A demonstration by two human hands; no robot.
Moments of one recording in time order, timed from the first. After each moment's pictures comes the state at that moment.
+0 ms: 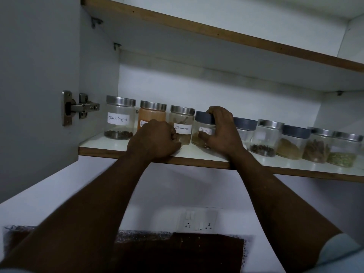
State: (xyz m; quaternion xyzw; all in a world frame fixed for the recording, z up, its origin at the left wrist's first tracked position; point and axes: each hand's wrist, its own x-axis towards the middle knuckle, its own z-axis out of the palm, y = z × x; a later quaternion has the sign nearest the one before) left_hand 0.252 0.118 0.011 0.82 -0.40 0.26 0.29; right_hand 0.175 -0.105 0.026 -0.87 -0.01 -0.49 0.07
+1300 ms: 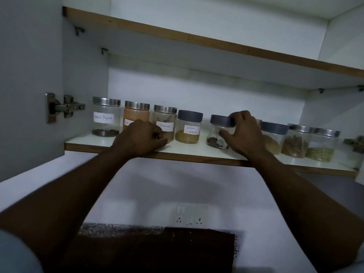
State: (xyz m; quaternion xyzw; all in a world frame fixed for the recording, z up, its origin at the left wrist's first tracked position) left_hand 0.235 0.114 0.013 0.82 -0.44 0.24 0.29; right_hand 0.082 -0.169 0.039 -0.87 0.16 -0.46 -0.04
